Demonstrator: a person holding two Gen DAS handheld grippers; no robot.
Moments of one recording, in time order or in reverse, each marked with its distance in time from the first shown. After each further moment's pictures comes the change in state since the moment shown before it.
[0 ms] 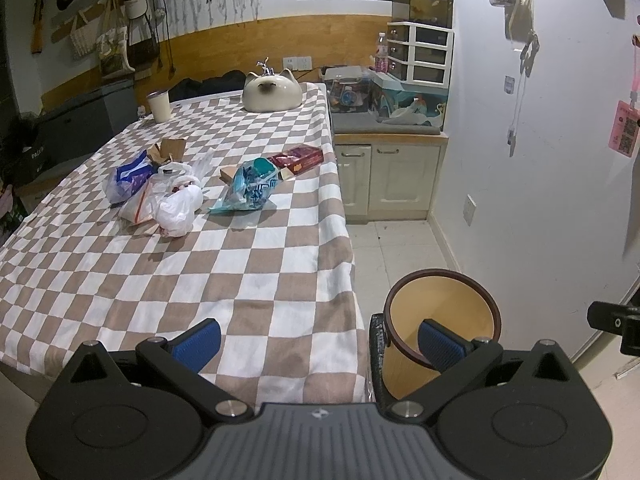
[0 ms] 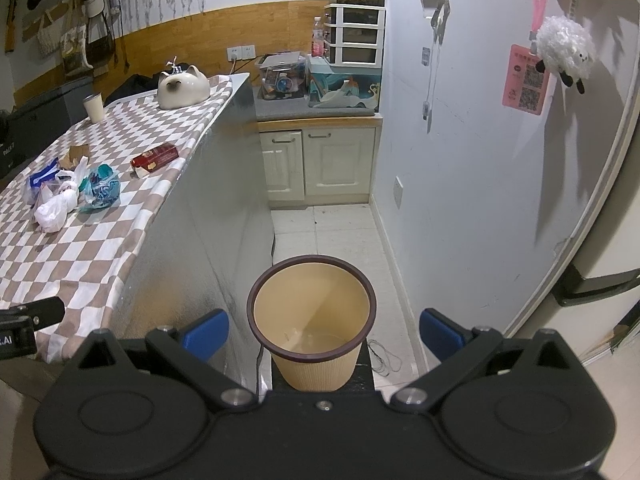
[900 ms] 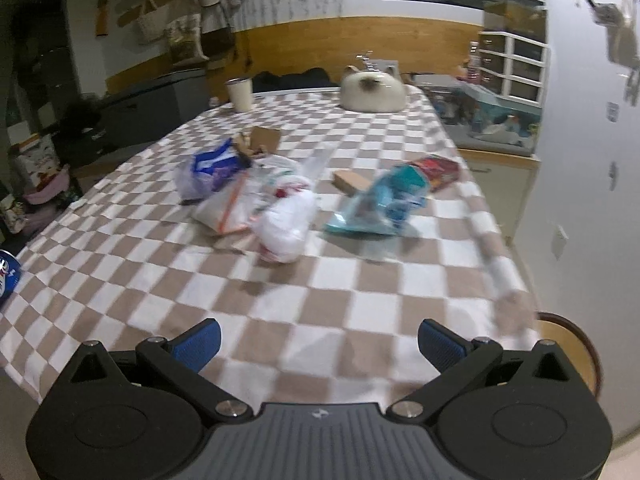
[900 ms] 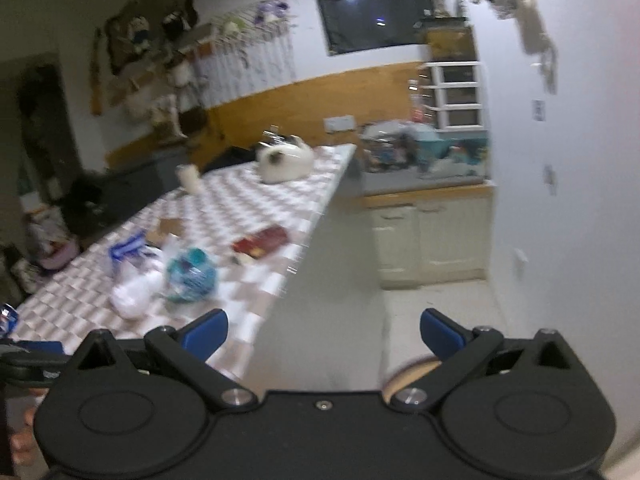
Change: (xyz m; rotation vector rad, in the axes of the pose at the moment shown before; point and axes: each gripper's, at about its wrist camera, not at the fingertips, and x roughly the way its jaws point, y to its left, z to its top) left arm 0.097 0.112 0.027 -0.110 -0.023 0.198; right arm 0.081 0.071 0.049 -0.002 -0.253 0.362
